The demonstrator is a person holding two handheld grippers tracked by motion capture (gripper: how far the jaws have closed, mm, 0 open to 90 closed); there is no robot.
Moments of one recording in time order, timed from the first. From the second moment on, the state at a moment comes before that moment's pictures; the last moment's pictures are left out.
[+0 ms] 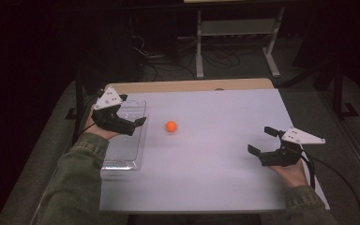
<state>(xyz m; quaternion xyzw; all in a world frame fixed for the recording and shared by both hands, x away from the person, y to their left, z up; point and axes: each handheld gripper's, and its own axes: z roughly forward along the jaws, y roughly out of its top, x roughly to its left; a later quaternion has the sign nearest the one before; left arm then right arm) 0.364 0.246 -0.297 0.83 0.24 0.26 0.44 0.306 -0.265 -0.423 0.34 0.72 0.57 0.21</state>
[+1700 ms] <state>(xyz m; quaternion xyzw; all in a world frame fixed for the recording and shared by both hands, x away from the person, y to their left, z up) 0.426 0.183 -0.309 0.90 0.18 0.19 0.36 0.304 -0.262 -0.424 0.33 0.73 0.57 0.21</state>
